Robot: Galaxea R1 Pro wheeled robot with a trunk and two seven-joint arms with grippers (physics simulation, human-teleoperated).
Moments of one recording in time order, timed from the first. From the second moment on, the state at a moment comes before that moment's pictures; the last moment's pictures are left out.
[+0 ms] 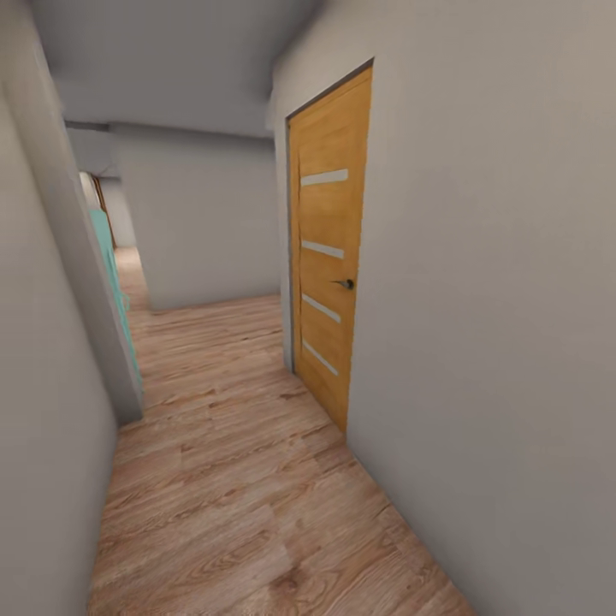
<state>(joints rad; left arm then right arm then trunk) -0.24 0.00 0.01 -0.01 0.31 -0.06 0.19 -0.14 -0.05 0.55 0.03 -0.52 -0.22 -0.09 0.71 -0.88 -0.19</state>
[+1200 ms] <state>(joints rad) -0.24 0.00 0.01 -0.01 0.31 -0.05 0.13 -0.14 -0.06 0.55 0.03 -0.52 -0.22 -0.09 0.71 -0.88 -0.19</state>
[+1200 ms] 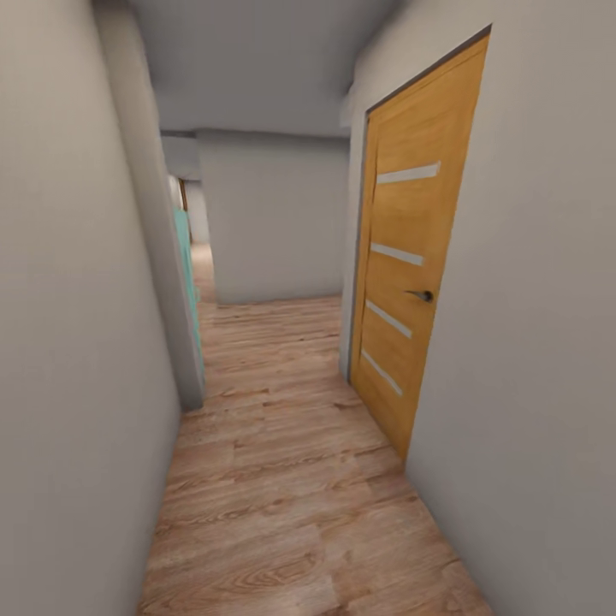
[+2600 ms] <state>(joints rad) -0.24 0.00 0.01 -0.01 0.32 -0.05 0.13 -0.14 -0.05 0.56 0.03 -0.50 -0.22 -0.09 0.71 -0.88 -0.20</state>
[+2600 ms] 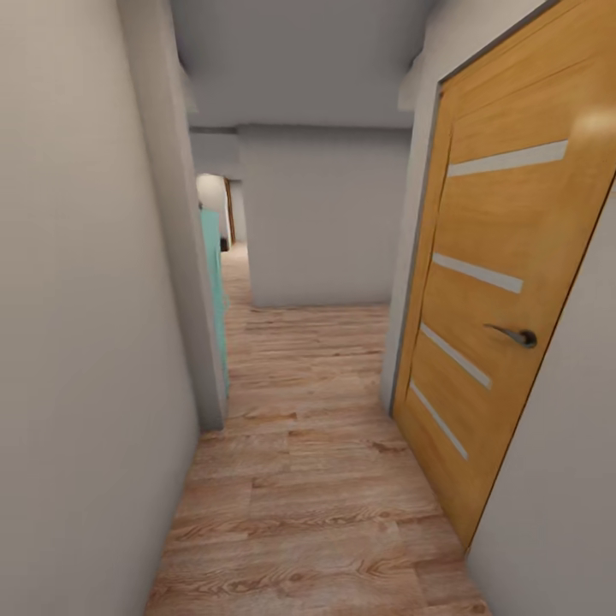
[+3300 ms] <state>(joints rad) -0.24 0.00 0.01 -0.01 0.32 -0.05 0.13 -0.14 -0.05 0.57 0.03 -0.49 -0.22 -0.09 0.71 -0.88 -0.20</state>
